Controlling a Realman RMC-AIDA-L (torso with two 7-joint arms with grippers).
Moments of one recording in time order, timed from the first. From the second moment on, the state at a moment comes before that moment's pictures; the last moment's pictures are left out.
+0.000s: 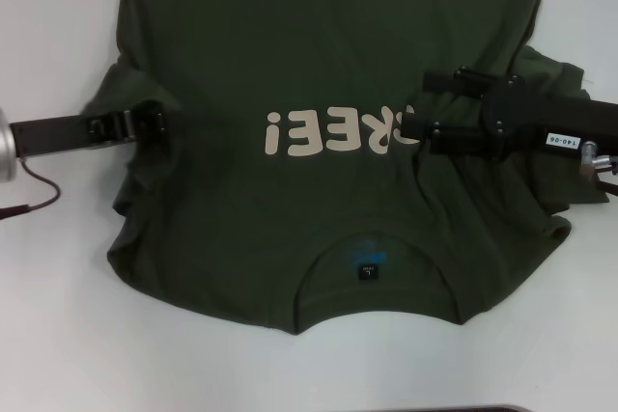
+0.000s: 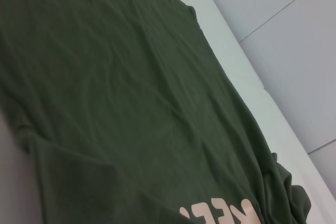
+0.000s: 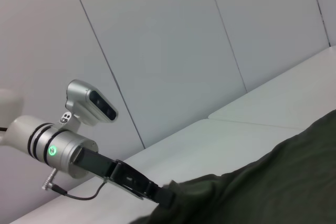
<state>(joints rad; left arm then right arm) -0.55 -2.13 0.47 0.71 2.28 1.50 -2.06 0.49 2.07 -0.54 -0.48 -1.99 -1.62 1.29</state>
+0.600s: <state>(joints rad) -0.58 -2.16 0.47 0.58 2.19 1.36 -2.02 0.49 2.07 -0.54 -0.47 -1.99 -1.62 1.28</state>
